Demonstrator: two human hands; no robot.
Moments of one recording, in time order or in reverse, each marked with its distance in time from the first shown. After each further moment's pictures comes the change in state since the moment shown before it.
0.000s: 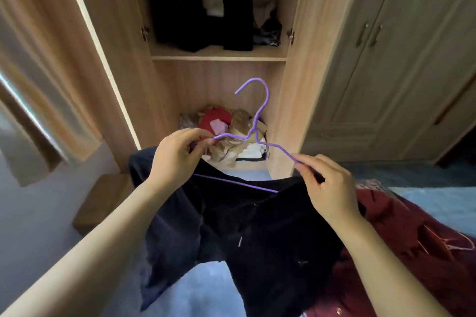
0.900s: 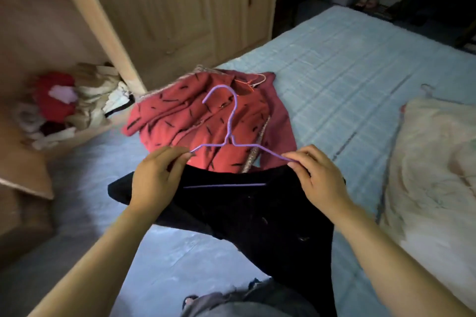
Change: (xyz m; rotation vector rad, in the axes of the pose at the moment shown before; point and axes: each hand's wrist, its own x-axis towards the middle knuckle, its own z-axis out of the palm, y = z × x) left_hand -0.278 0.341 0.141 -0.211 -0.489 0.192; right_hand -0.411 -0.032 -0.375 -0.463 0.028 0.514
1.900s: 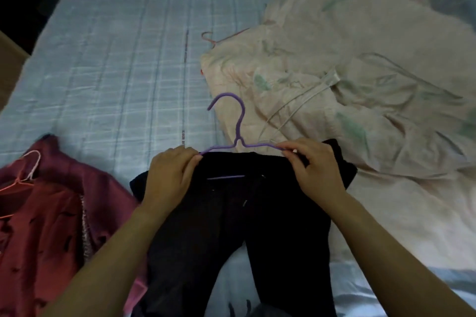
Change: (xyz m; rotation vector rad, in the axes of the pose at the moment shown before) left_hand 0.146 0.308 0.379 -0.170 -0.642 0.795; right_hand -0.120 0.248 -0.210 -0.217 0.460 0.796
